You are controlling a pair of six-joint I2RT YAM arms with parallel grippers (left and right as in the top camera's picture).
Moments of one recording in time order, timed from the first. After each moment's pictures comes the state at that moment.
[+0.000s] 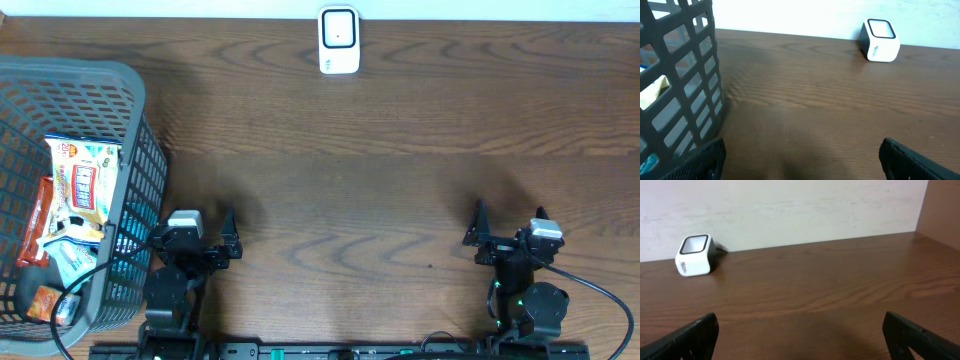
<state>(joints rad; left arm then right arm) -0.08 0.14 0.03 -0.13 -0.02 -0.12 -0.09 0.01 0.01 -0.07 0.02 0.10</state>
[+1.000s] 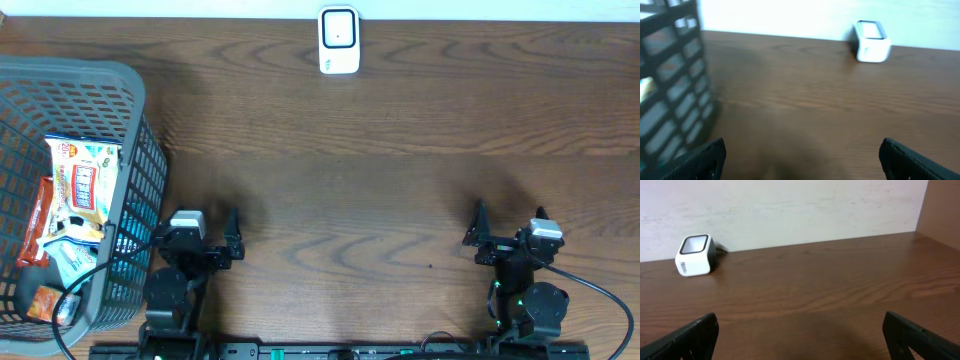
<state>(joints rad) -0.08 0.14 0.02 -0.11 0.02 -0.12 -0.09 0.01 0.01 -0.07 0.02 0.10</state>
